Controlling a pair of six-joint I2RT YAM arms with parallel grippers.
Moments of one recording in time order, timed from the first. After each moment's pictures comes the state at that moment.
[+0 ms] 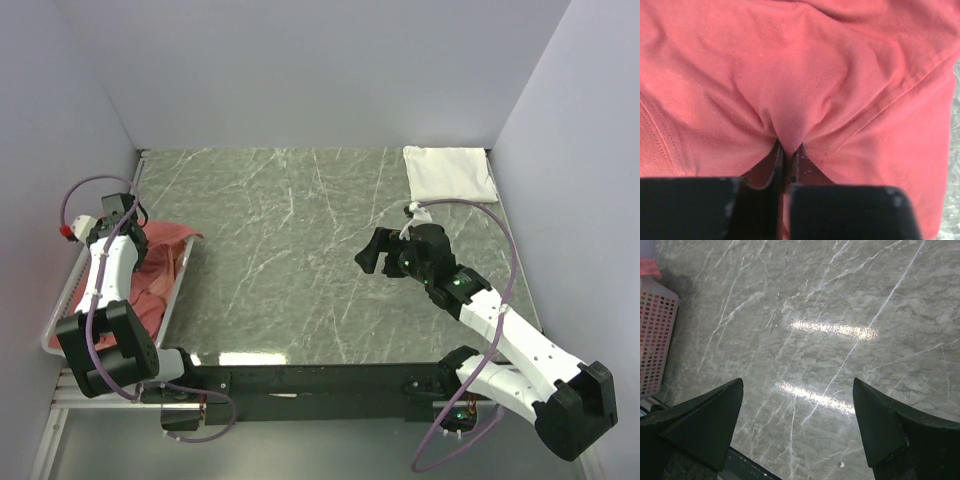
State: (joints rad) left arm 0.33 1.32 0.98 -0.72 -0.49 -0.93; right arm 0.51 0.94 0.67 -0.26 -0.06 0.58
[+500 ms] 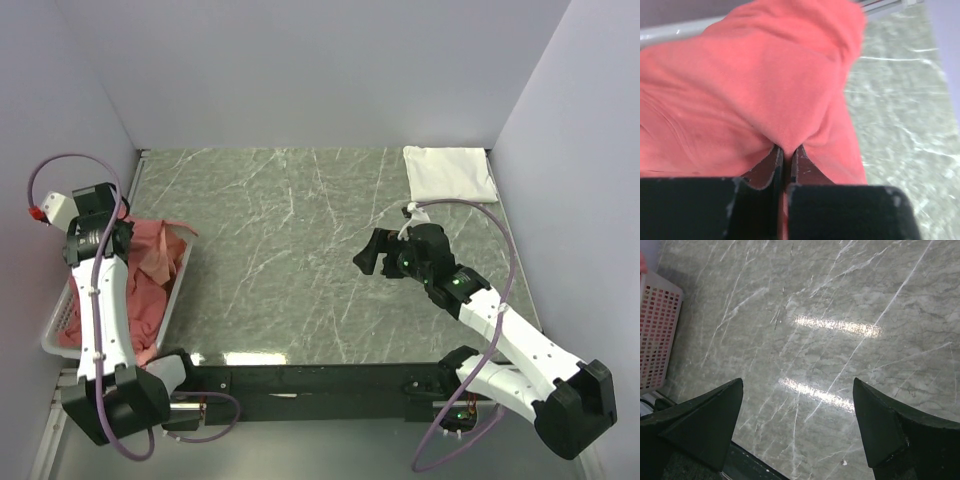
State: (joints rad) left arm 0.34 1.10 1.11 -0.78 -0.41 -0.82; right arm 0.51 0.94 0.67 -0.26 -0.08 0.58
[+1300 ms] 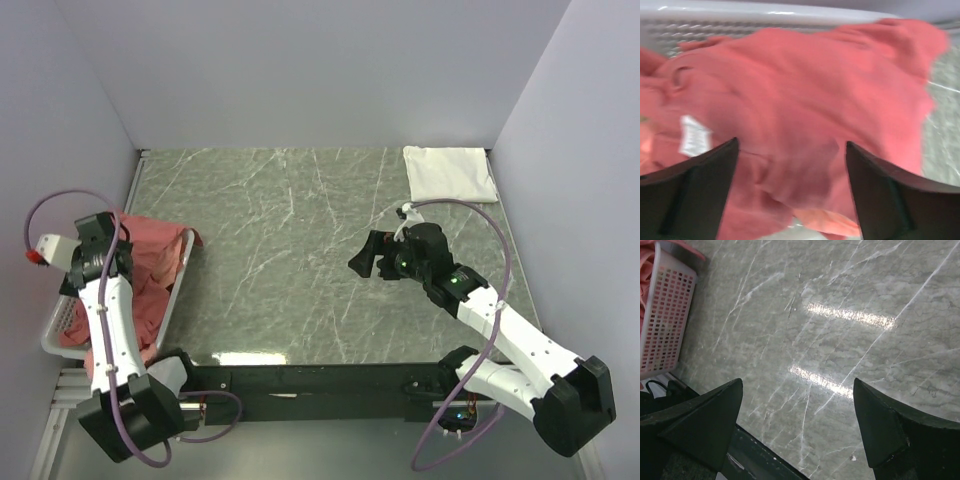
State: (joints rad) left arm 0.41 1.00 0.95 -0.81 -0.51 -0.91; right arm 0.51 0.96 0.67 -0.25 -0.17 0.58
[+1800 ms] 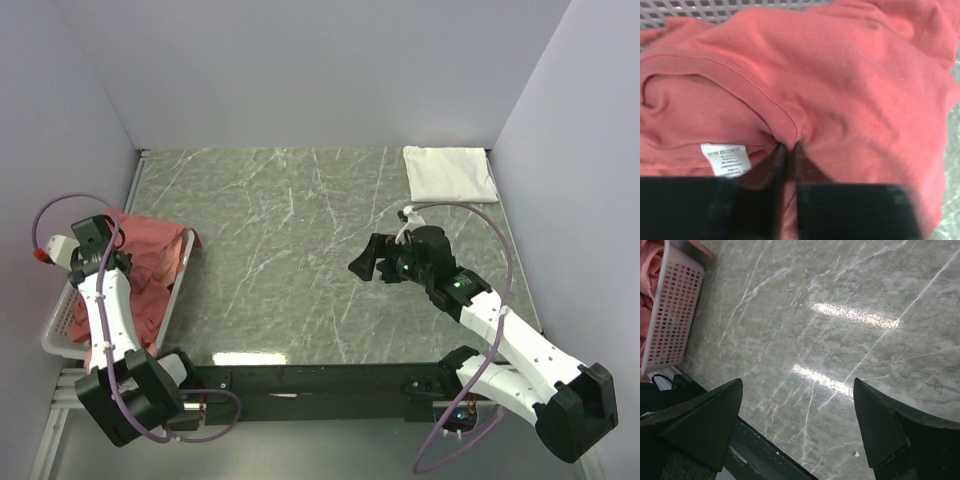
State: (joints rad) left arm 0.51 1.05 0.85 -0.69 -0.36 -0.83; right arm 0.51 0.93 0.65 -0.25 -0.20 0.58
